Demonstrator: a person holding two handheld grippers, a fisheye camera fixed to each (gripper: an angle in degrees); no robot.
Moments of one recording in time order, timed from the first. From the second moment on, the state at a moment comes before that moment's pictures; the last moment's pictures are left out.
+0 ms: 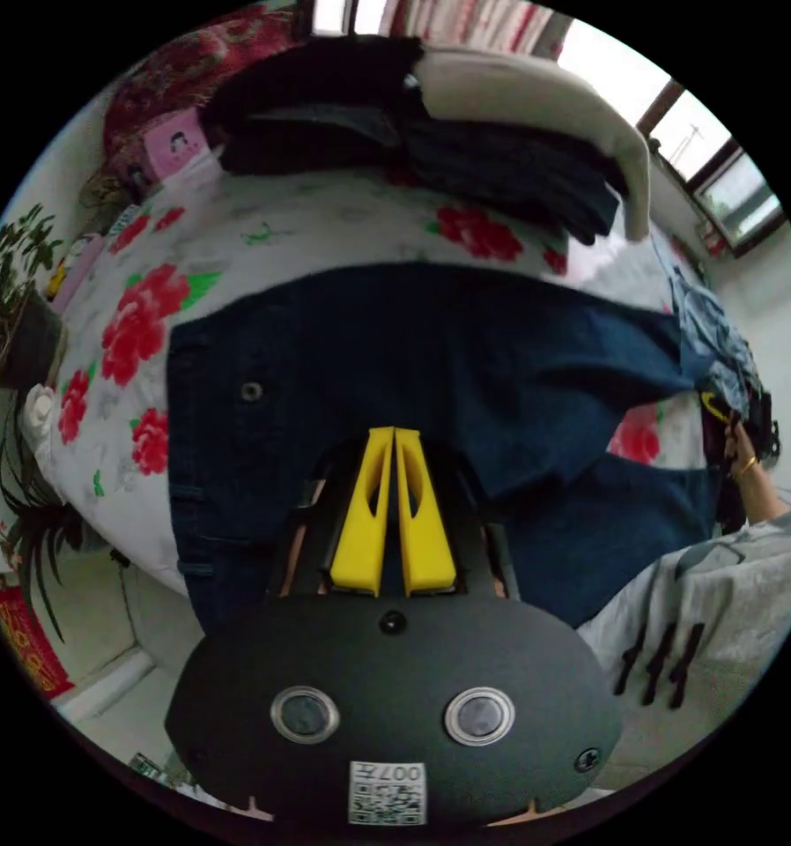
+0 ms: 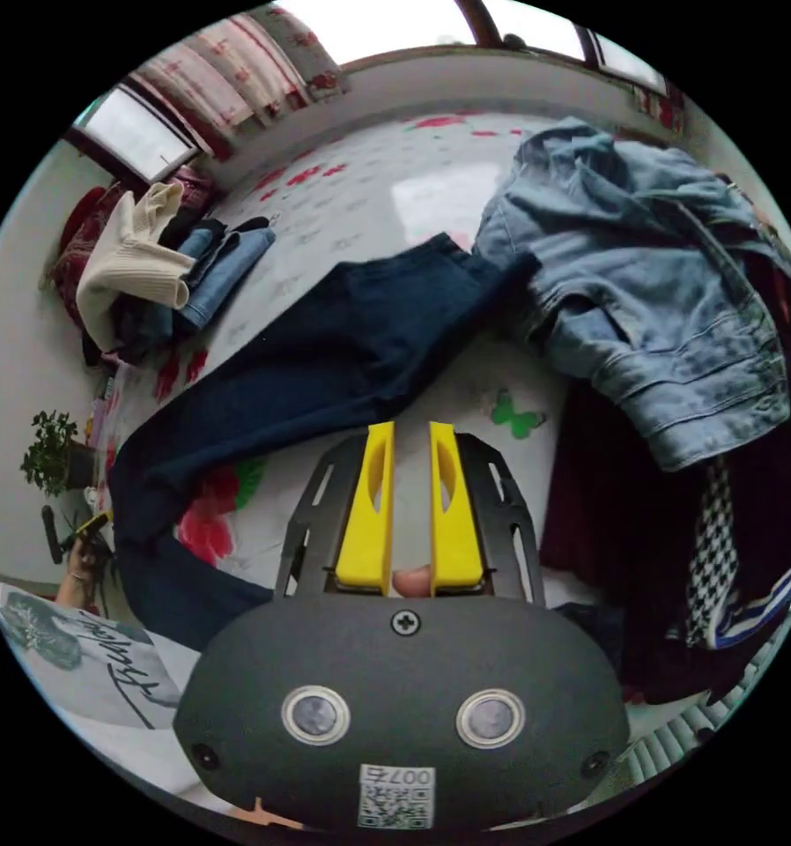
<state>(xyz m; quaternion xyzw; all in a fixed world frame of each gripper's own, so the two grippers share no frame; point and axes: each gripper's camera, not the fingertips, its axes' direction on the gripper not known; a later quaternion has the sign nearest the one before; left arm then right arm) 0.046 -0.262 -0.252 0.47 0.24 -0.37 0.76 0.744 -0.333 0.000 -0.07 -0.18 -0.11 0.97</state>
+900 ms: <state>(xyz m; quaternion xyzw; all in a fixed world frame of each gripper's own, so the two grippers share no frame) -0.076 -0.200 -0.291 0.48 0.23 -0.35 0.77 0.576 -0.387 -0.027 -0.03 -0.08 -0.47 0.88</state>
